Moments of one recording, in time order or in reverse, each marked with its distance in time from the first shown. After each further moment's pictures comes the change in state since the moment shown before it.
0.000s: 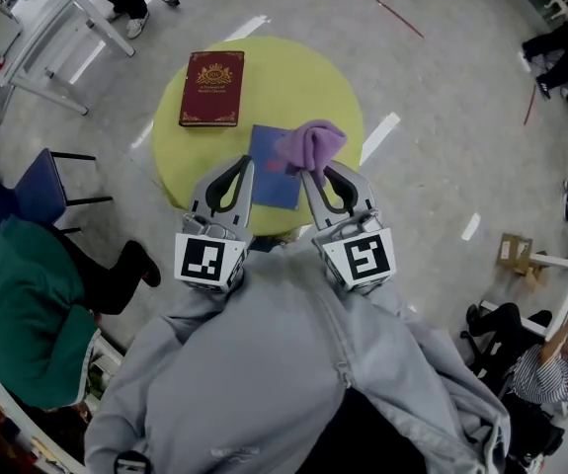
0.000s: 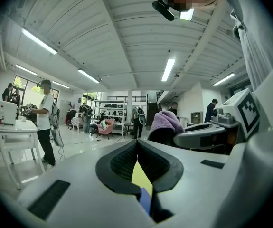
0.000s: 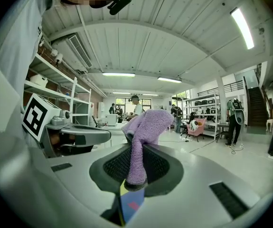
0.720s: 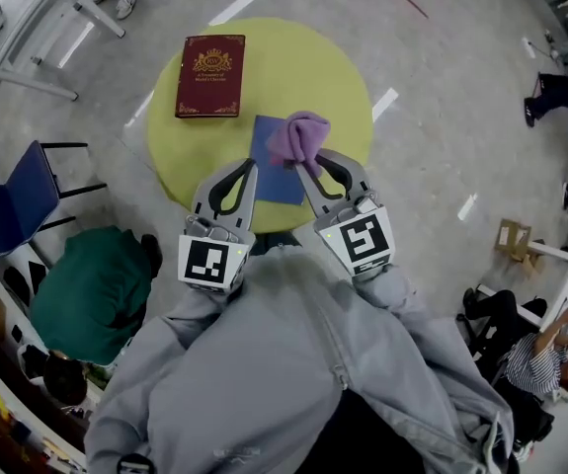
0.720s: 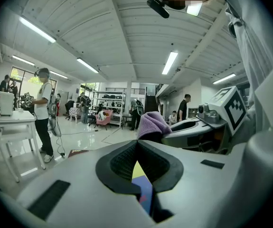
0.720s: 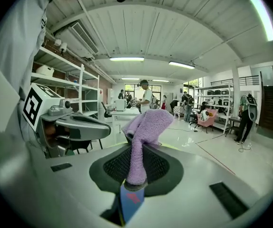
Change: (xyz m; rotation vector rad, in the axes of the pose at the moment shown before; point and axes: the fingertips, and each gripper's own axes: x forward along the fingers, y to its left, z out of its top) left arm 0.019 0.026 -0.048 -0.046 0.079 -0.038; right arm 0.059 0.002 -0.053 -0.039 0.214 0.118
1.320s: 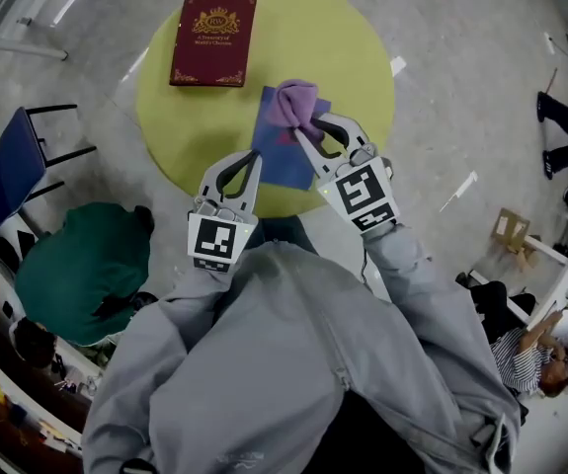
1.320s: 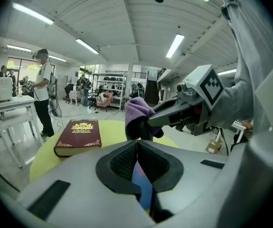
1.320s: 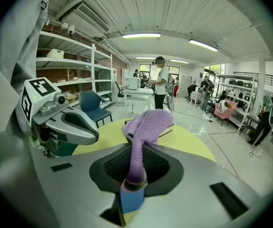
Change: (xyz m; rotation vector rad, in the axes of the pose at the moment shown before) left arm 0.025 0.027 -0.130 -0.009 0.229 -0.010; right arm 0.088 -0.016 -0.083 -0.124 0.234 0.173
